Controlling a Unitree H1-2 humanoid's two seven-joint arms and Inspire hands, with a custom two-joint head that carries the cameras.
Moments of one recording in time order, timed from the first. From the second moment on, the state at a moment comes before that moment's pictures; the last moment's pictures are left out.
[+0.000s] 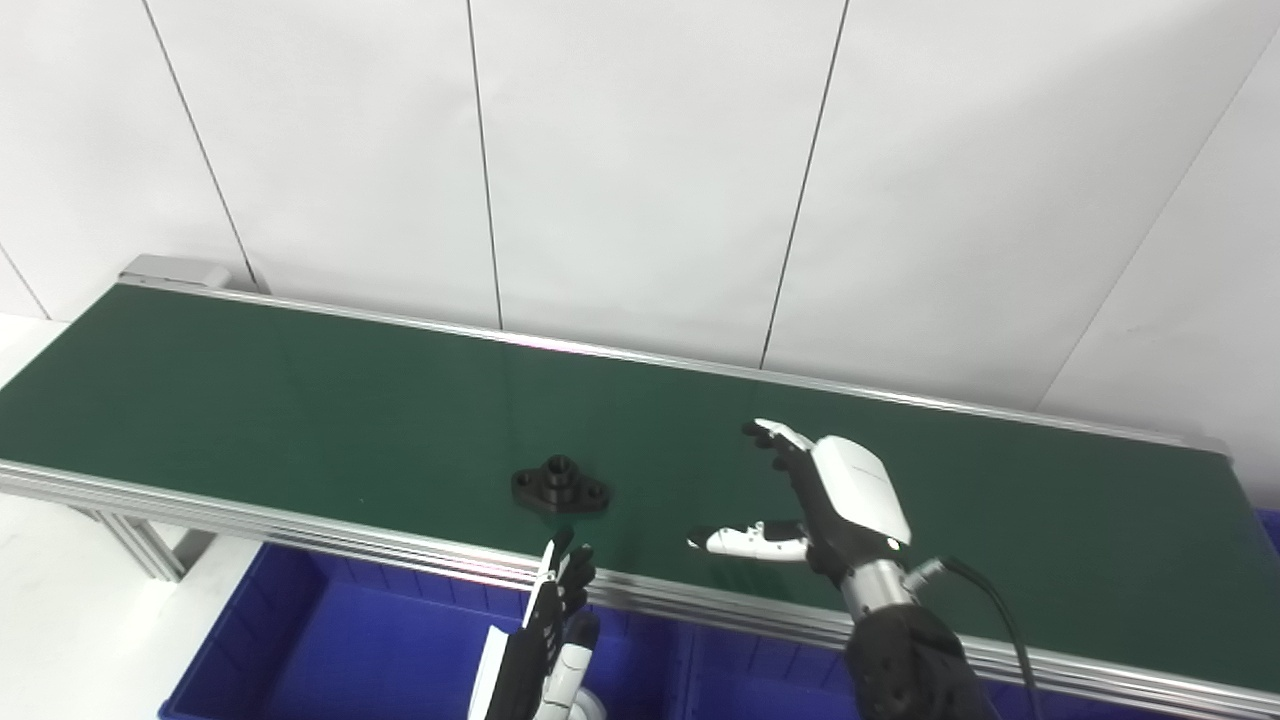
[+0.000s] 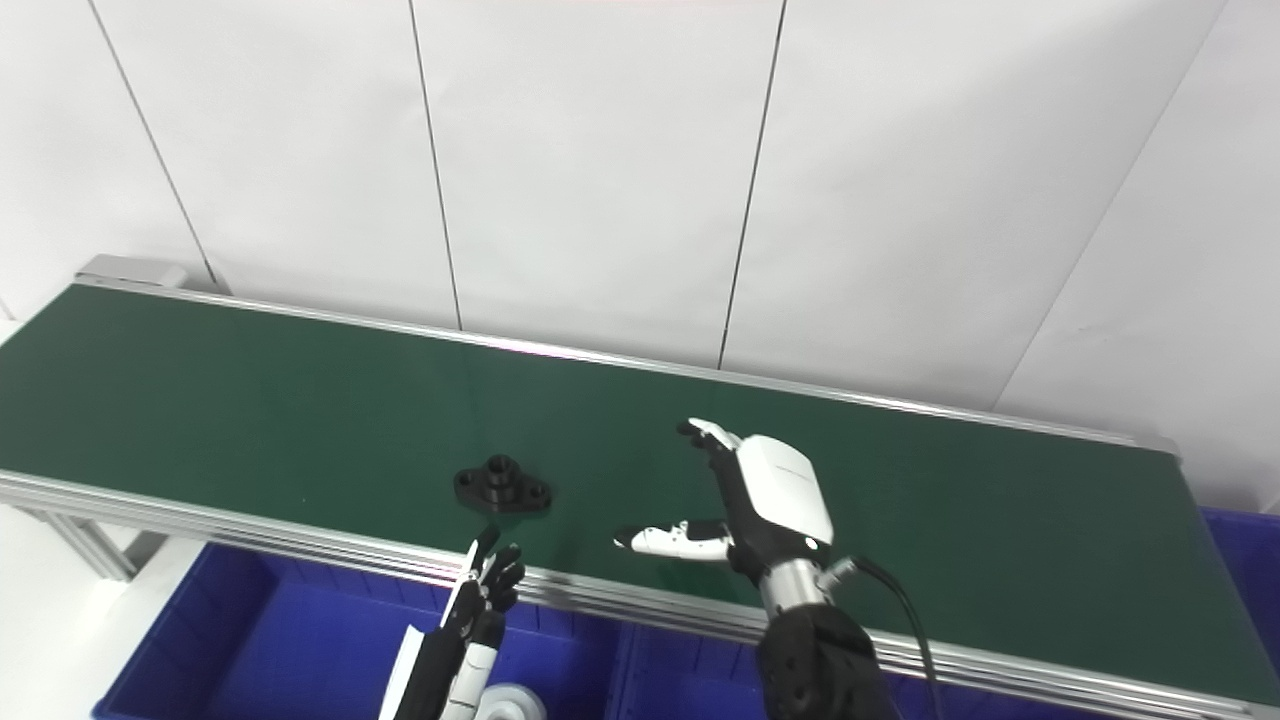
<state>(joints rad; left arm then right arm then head) 0.40 -0.17 -0.16 -0.13 0.20 -0.26 0.18 -0.48 -0.01 0.46 0.25 -0.84 0.19 0.07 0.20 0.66</state>
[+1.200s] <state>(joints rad) 0.41 -0.16 -0.20 -0.20 0.29 -0.22 0.18 -0.67 0.06 0.61 0.59 -0.89 0.22 0.07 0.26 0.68</state>
